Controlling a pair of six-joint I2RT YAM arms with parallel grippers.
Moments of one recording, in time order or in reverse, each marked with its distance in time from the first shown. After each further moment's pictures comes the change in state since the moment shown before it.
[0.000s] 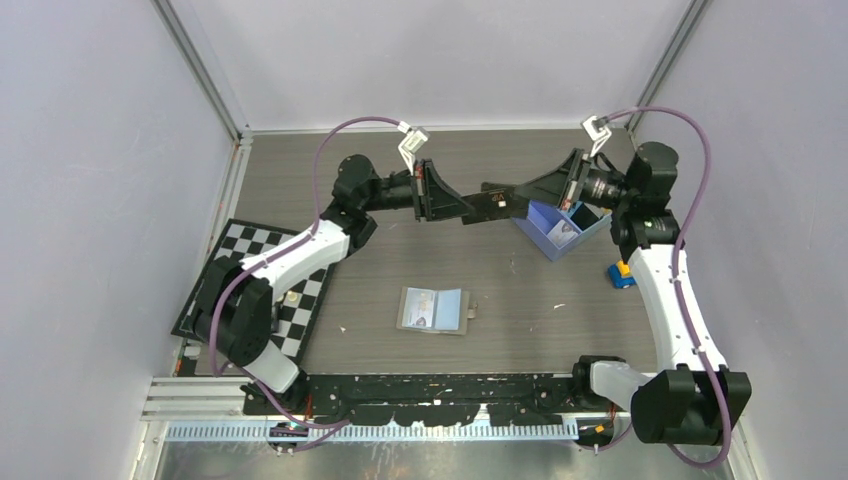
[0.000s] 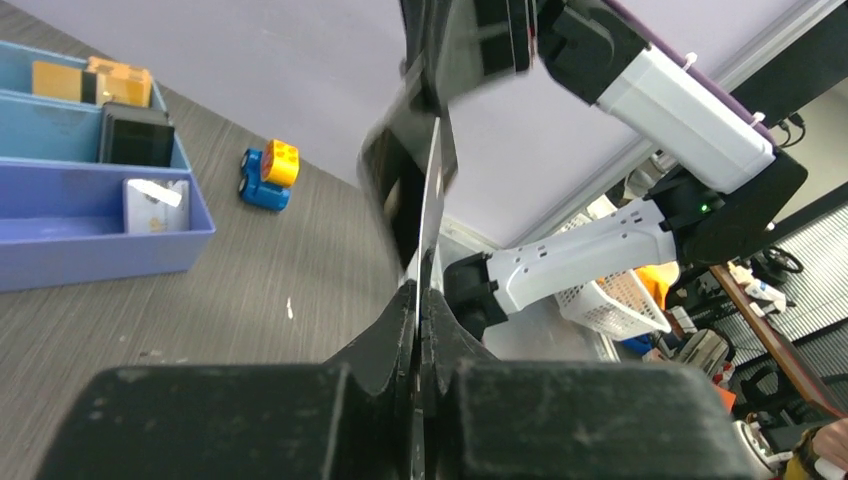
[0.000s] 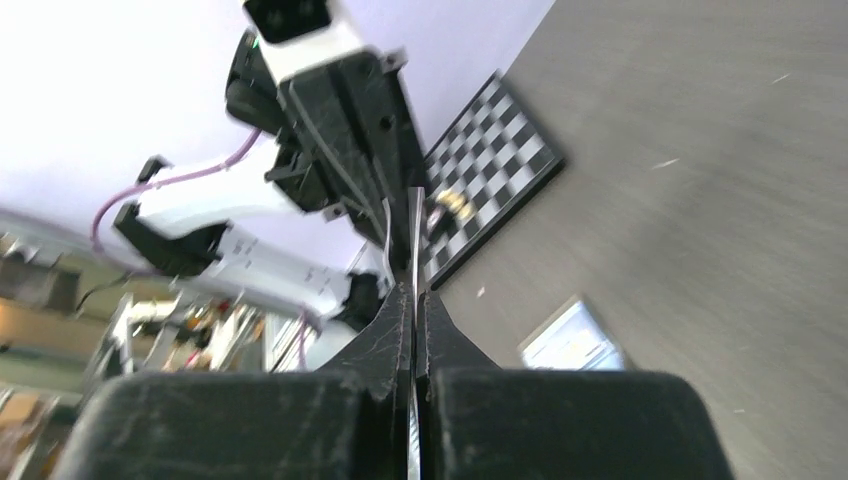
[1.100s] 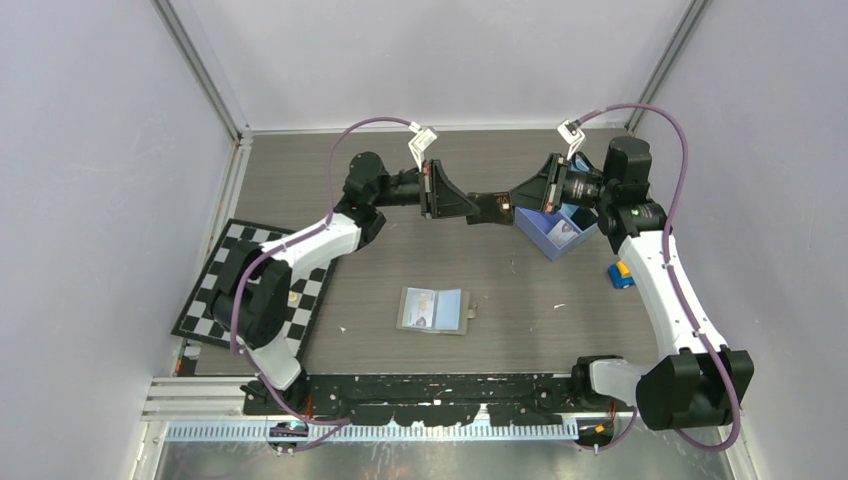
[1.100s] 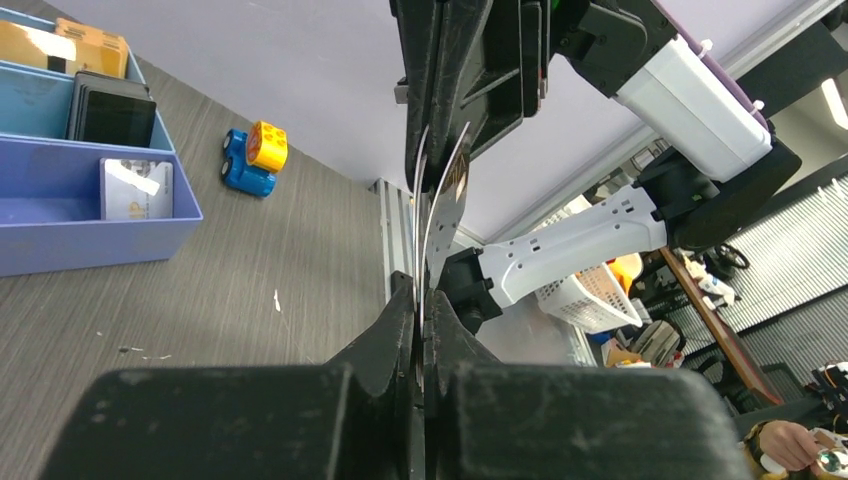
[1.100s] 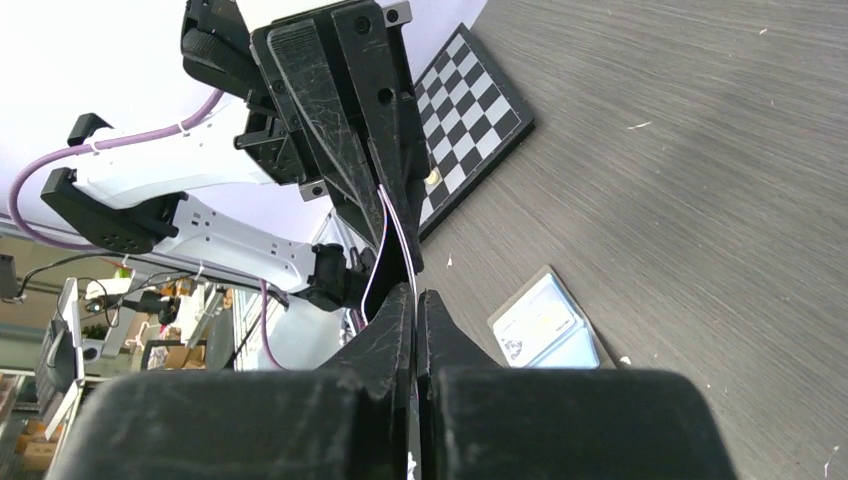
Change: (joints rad) left arm 0.006 0.113 0.042 0.078 0.066 -0.080; right arm 0.091 0.069 0.062 -0.209 0.102 -0.211
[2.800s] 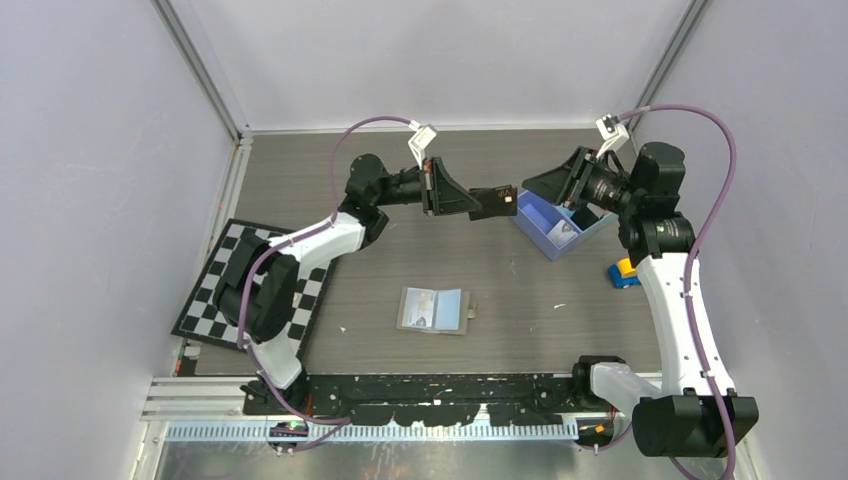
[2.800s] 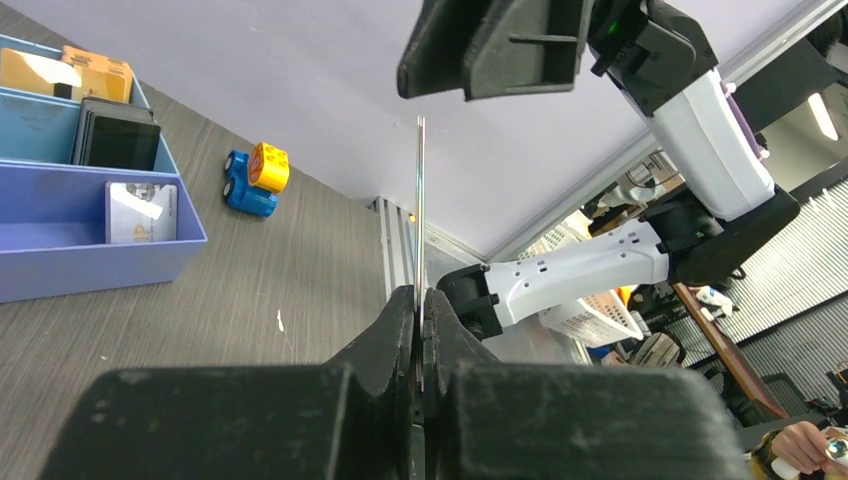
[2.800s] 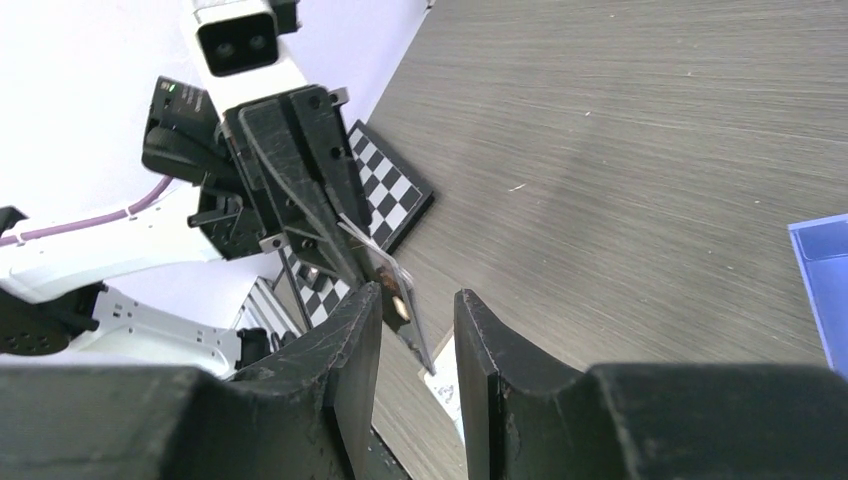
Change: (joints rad) left arm 0.009 0.049 0.011 0.102 -0.019 -0.058; right arm -0.076 -0.137 0.031 -0.074 0.221 -0.036
